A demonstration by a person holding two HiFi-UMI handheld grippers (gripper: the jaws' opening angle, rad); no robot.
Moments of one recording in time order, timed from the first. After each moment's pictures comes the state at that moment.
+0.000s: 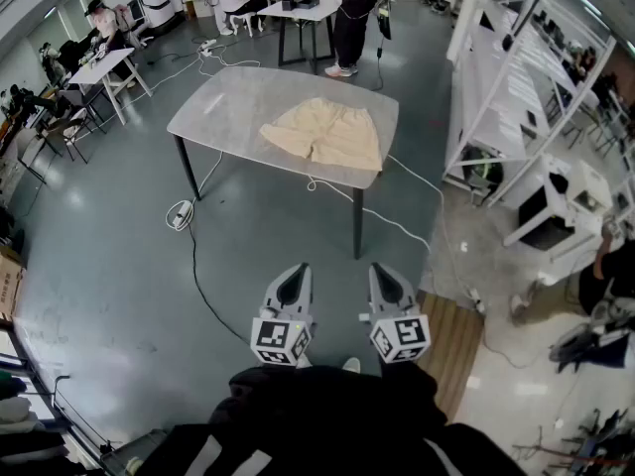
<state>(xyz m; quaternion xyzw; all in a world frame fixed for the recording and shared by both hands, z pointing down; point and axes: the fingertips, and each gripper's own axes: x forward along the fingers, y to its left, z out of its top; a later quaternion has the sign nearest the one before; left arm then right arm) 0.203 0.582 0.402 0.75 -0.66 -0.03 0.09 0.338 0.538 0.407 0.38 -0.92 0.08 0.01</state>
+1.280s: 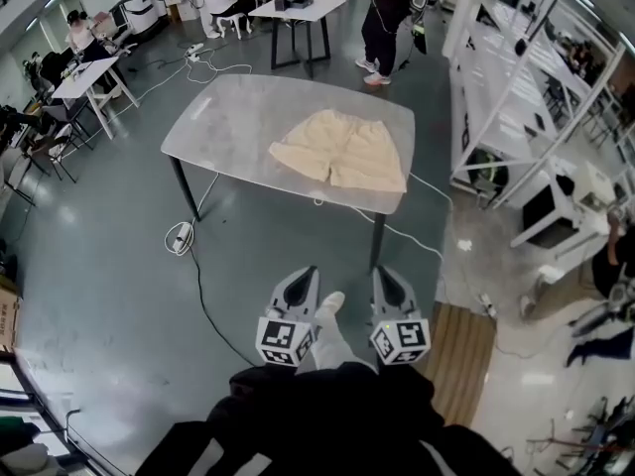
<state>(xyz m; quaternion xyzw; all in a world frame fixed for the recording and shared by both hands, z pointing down) 0.060 0.473 0.434 0.79 -0.61 -0.01 0.11 0.193 0.434 0.439 0.44 -0.89 0.09 0.00</state>
